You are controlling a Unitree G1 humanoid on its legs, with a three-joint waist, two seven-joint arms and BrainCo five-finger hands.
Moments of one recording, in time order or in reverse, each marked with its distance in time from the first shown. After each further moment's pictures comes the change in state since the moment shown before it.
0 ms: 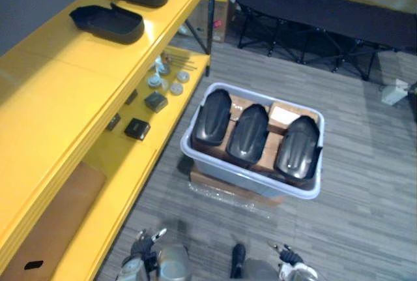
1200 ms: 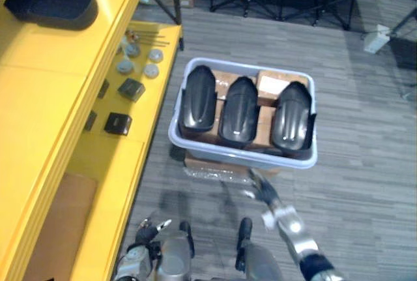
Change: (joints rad) left arm -0.029 0.080 -0.081 0.003 0.028 0.025 0.054; right arm -0.303 -0.120 0.633 -0.667 -0.332 -0.287 0.332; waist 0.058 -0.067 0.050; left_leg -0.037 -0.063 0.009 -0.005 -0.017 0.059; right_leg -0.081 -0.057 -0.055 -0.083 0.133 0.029
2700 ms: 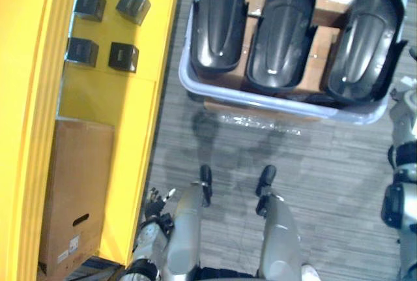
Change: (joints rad) left arm -0.088 -0.110 0.008 -0.062 -0.287 -0.154 0.080; right arm -0.639 -0.549 -0.507 0.447 0.319 0.375 -0.878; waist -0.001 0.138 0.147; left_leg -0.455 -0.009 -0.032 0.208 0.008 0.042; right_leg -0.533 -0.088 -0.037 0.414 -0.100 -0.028
